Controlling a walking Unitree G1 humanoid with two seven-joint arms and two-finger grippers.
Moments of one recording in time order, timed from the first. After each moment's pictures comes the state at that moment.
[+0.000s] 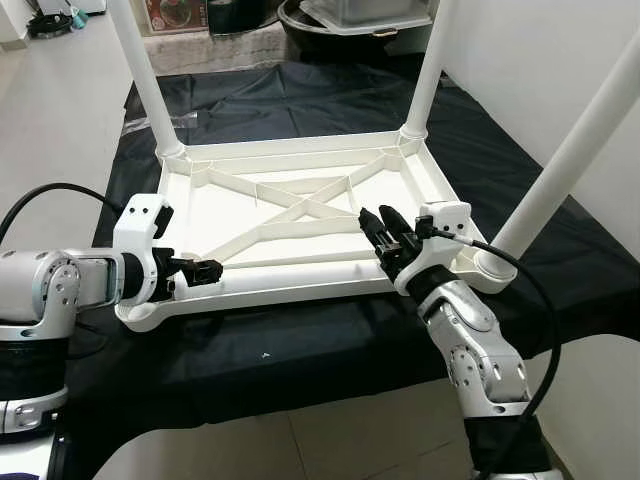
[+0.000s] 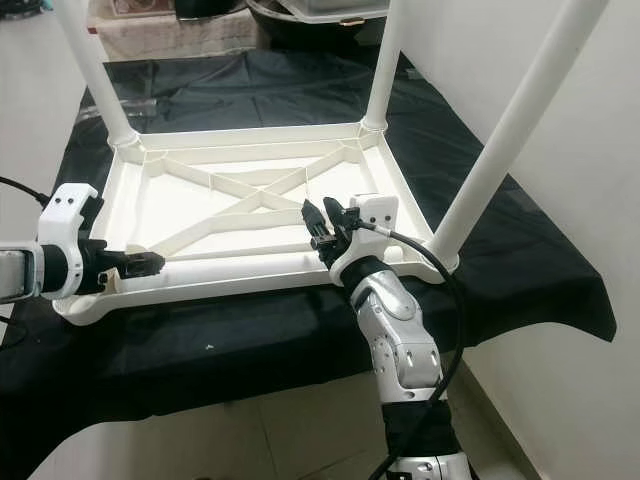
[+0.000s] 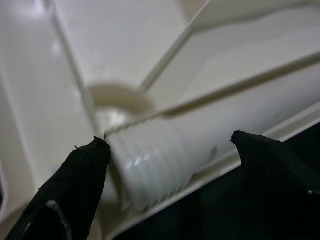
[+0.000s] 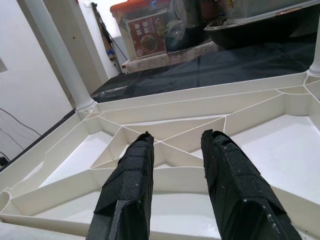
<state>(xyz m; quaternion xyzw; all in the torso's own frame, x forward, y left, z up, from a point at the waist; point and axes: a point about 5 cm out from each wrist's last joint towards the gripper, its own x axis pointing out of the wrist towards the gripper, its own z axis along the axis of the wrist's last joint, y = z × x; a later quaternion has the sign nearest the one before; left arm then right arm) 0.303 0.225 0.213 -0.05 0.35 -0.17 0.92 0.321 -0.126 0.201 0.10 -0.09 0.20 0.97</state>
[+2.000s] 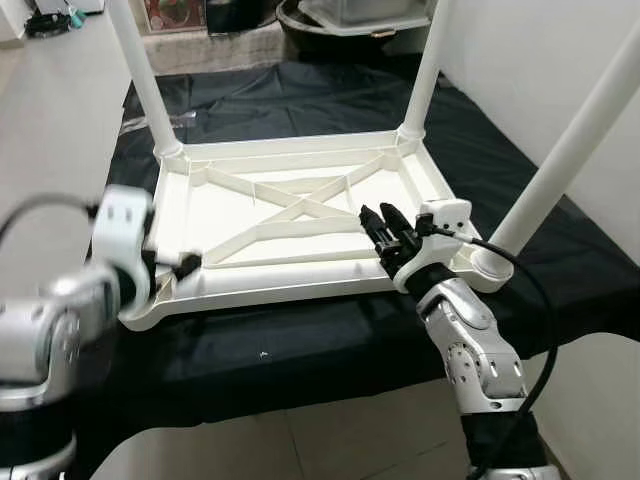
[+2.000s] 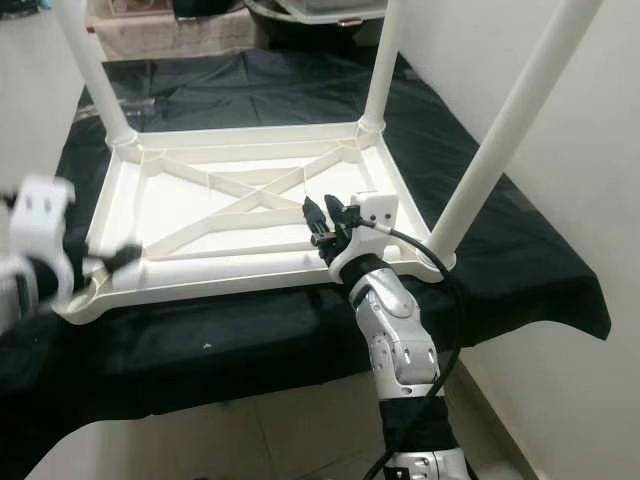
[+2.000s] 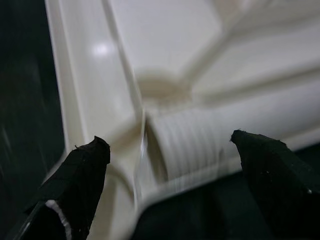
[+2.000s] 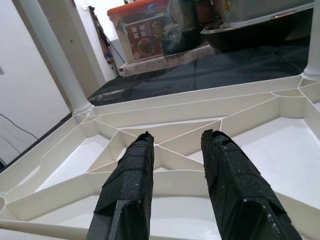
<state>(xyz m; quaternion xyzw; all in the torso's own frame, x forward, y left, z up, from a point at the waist) 0.276 0.223 0.205 0.02 0.26 -0.05 0.96 0.324 -0.125 0.202 0.10 -0.09 0.19 0.97</state>
